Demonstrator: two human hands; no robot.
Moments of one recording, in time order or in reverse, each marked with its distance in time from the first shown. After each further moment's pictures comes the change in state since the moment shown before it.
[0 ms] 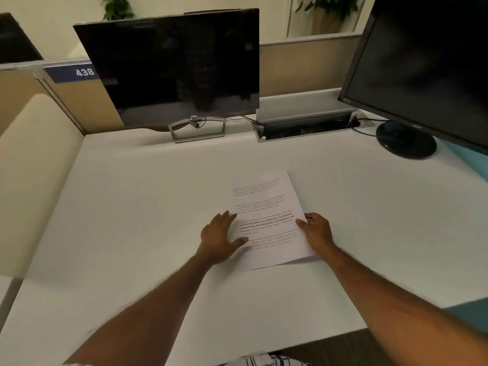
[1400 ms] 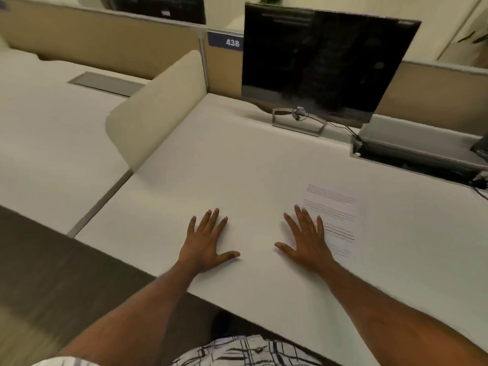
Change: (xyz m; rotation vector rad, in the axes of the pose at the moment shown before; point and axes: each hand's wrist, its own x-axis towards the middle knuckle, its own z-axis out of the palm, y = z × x) left_hand -0.167 -0.078 0.008 0.363 0.180 -0.333; right_hand -0.041 -0.020 0.091 -1.031 -0.510 -1.032
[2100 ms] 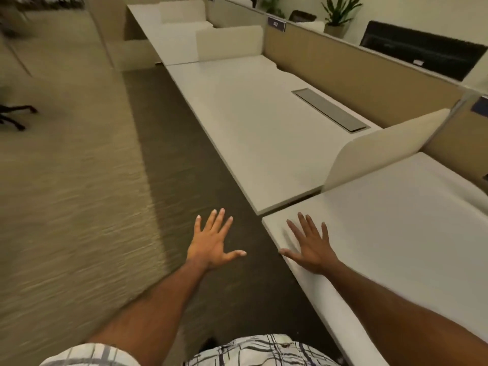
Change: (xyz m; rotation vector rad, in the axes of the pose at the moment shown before) left_hand -0.252 -0.278 -0.008 -0.031 0.096 -0.764; right_hand 0.149 -0.406 0.031 -0.170 -0.202 -0.718
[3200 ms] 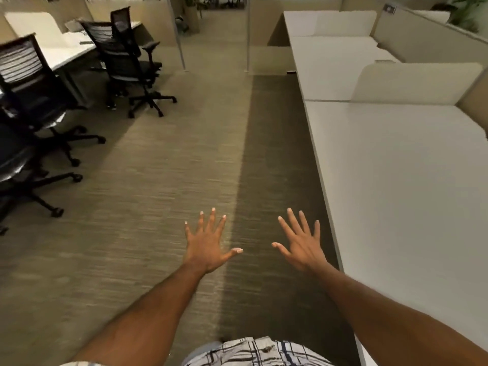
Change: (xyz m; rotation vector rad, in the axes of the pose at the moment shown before) left_hand 0.265 -0.457 -0.058 -0.041 -0.029 -0.701; right_hand 0.609 -0.312 -0.106 -0.063 0.037 -0.516
